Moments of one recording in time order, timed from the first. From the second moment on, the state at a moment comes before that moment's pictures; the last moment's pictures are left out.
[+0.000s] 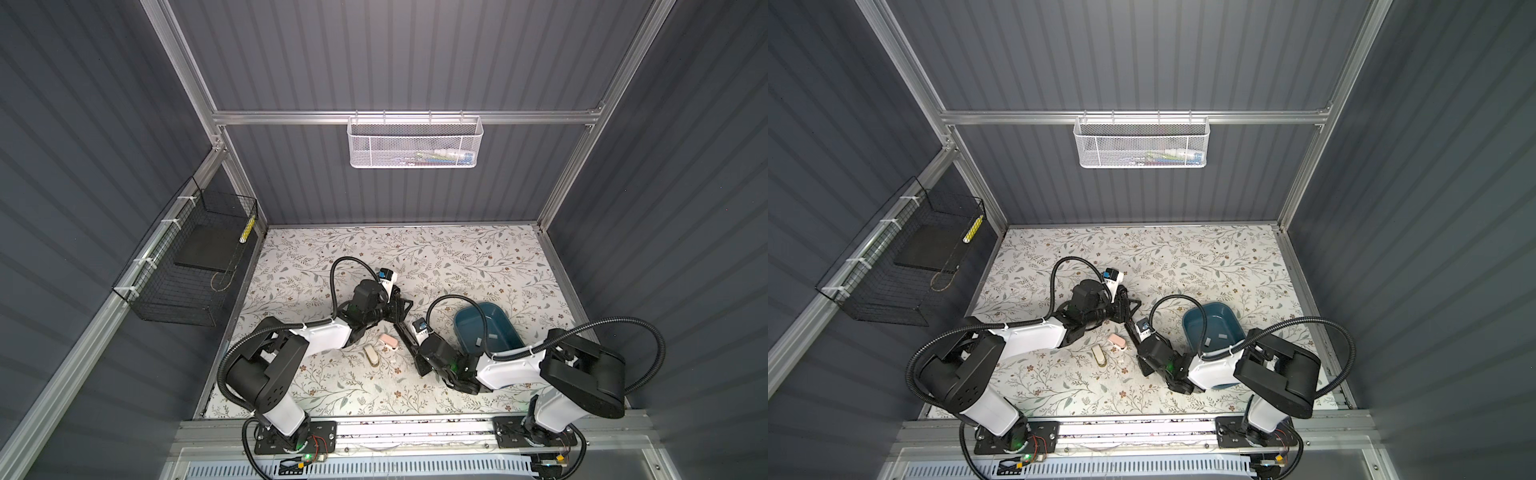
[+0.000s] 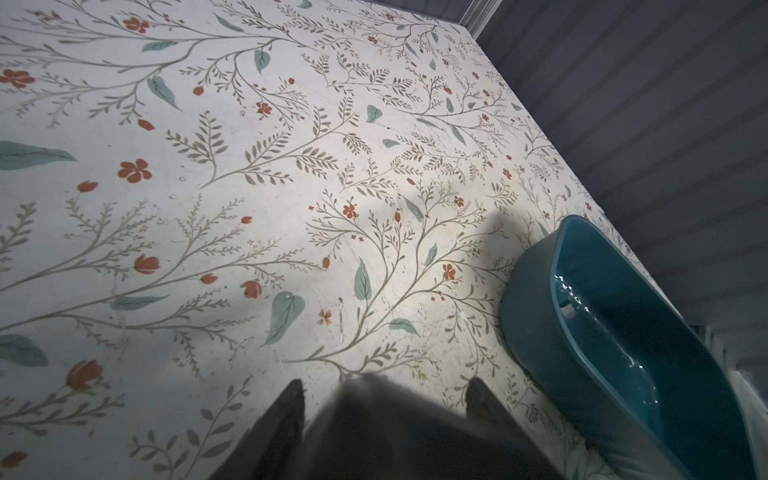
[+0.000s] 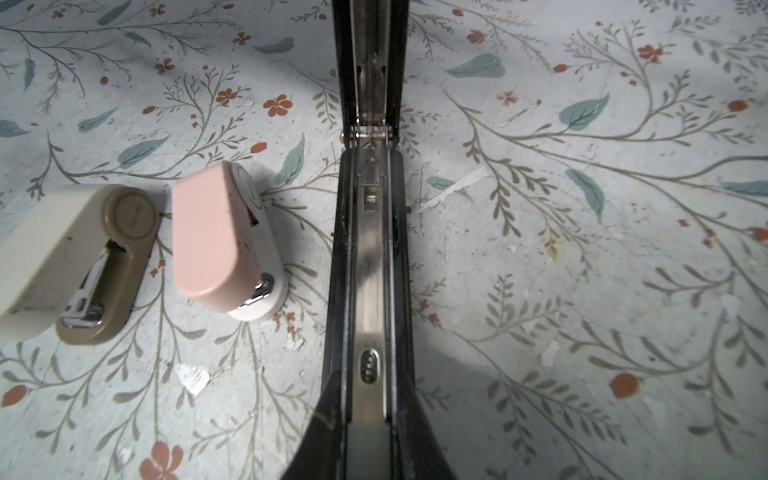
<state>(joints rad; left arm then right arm) -0.64 1.61 0.74 0.36 0.24 -0.37 1.08 1.59 0.49 0.37 0.34 0.40</state>
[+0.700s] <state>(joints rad) -0.71 1.54 0.74 0.32 0.16 -0.25 1.15 1.62 0.45 0.48 0.42 0.44</state>
